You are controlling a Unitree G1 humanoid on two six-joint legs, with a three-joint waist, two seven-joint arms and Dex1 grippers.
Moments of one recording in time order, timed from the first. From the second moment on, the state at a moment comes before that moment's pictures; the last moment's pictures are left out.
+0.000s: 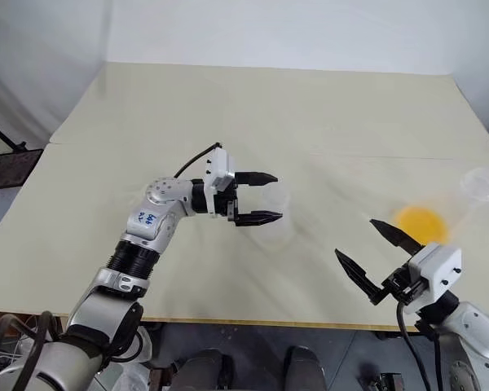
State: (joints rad) left arm -0.82 0.25 -0.15 0.37 -0.31 0.19 -1.09; right arm 0.30 -0.54 -0.40 -0.48 0.55 0.02 0.78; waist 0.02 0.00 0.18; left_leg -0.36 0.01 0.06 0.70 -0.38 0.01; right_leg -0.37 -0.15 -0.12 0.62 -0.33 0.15
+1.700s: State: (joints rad) left arm -0.16 0.33 0.31 -0.14 -0.42 0.39 -0.30; right arm -0.06 -0.67 -0.21 -0.23 0.57 0.12 1.10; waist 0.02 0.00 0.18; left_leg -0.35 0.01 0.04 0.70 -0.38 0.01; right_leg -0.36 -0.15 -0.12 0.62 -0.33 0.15
